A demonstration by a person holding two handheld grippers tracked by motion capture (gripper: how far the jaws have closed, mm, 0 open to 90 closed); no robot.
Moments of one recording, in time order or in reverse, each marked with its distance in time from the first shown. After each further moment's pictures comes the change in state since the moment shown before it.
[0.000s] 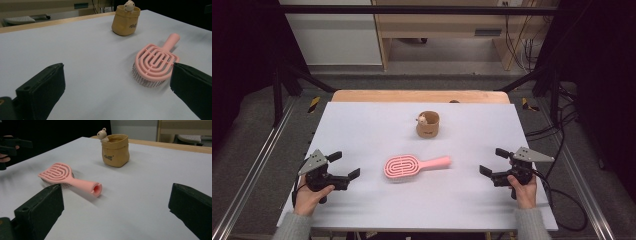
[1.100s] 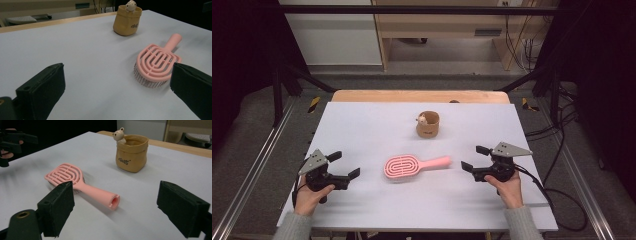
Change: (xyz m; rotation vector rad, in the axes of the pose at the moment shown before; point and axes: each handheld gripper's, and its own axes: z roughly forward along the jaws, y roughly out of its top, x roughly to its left) left arm 0.000 -0.001 0.001 -0.001 0.007 -0.002; right arm 0.035 0.022 0.037 0.059 0.017 -0.053
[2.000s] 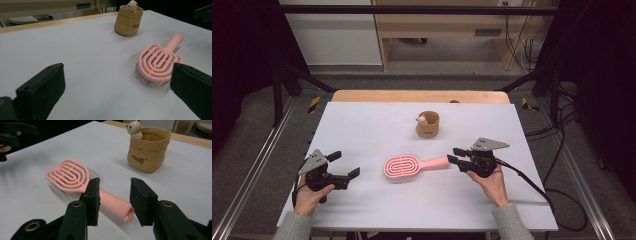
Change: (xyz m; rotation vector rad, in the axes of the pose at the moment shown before) left arm 0.001 0.000 0.000 -0.001 0.007 0.000; right arm 0.017 0.013 0.042 0.089 0.028 -0.015
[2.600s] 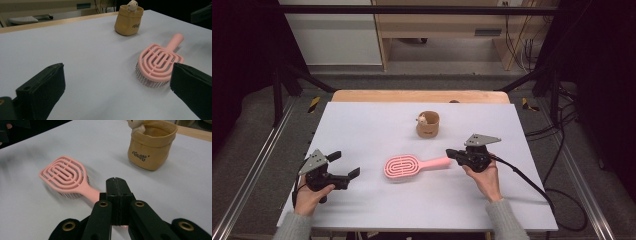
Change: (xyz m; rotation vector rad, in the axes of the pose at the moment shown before) left arm 0.000 0.000 0.000 0.000 0.001 0.002; right arm -0.003 0.008 0.018 0.063 -0.004 -0.001
